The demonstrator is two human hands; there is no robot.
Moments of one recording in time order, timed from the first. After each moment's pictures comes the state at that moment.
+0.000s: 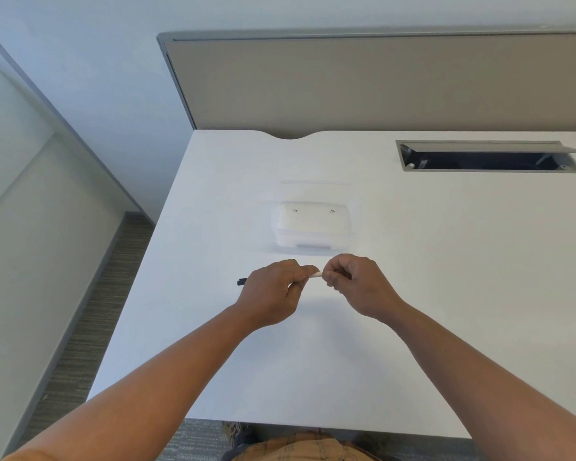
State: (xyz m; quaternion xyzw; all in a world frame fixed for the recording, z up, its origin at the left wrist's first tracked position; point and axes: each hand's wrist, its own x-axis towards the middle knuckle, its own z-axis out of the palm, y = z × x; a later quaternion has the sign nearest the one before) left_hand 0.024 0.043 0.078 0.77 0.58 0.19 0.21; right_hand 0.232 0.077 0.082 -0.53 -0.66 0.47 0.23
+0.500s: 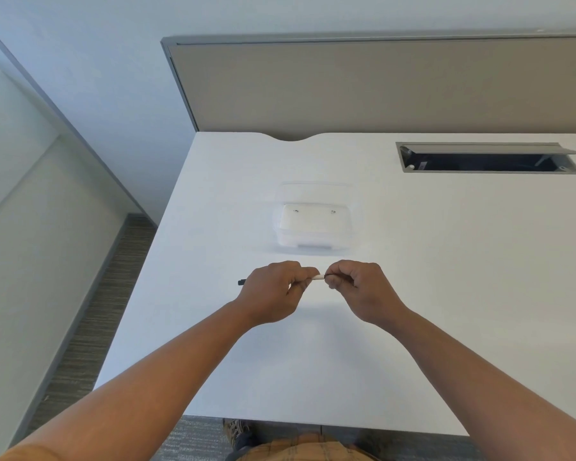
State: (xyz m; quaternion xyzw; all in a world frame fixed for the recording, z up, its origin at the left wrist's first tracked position) left_hand 0.020 0.043 0.082 0.78 0.57 0.16 0.21; right_hand 0.235 0.063 0.078 -0.51 -0.70 0.42 0.26
